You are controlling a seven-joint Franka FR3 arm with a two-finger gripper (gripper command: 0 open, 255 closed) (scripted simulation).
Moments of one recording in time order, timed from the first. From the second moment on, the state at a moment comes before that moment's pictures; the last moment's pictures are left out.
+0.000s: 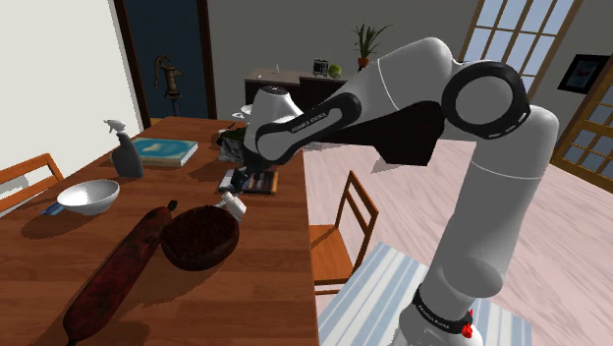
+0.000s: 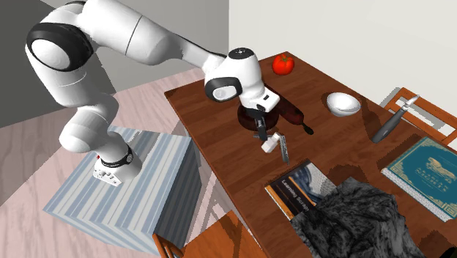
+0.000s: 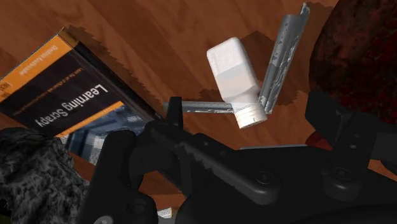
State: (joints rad) arm 0.10 0.09 0.11 -2.10 -0.06 2.50 0.05
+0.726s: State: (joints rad) arm 0.13 0.31 0.11 -1.98 -0.13 2.62 0.06
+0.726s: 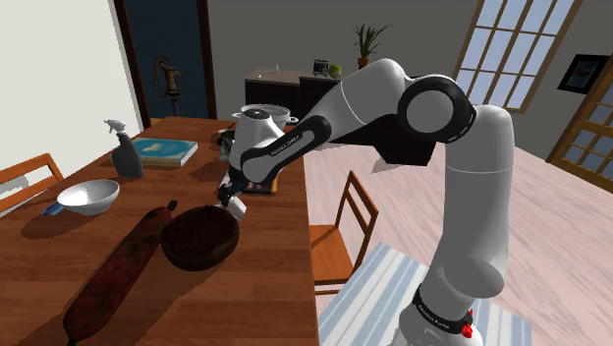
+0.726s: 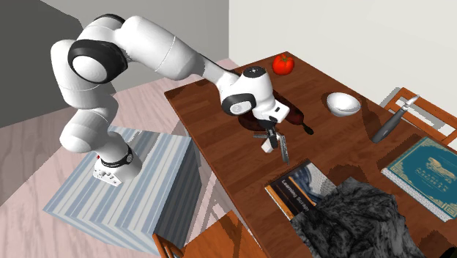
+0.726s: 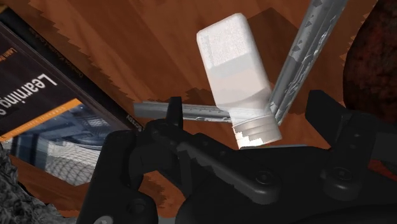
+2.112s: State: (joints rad) arm 0.13 0.30 0.11 -1.97 -0.12 2.60 0.06
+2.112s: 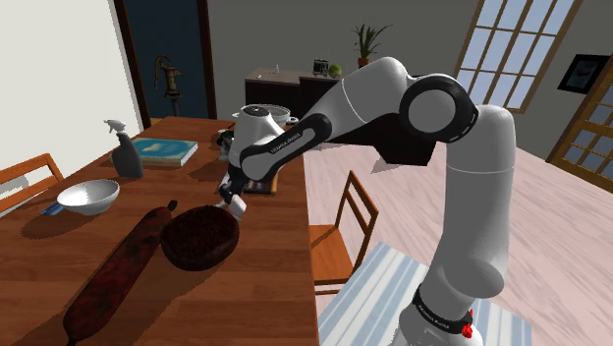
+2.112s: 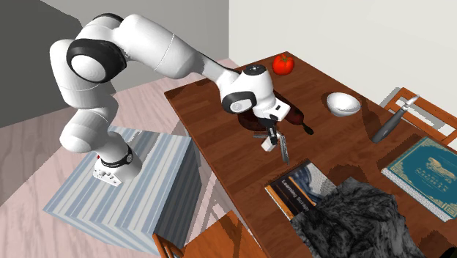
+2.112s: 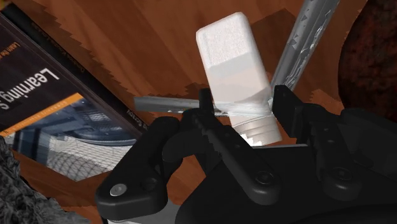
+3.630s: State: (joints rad) arm 0.12 0.17 0.13 -1.83 -0.08 2.33 0.02
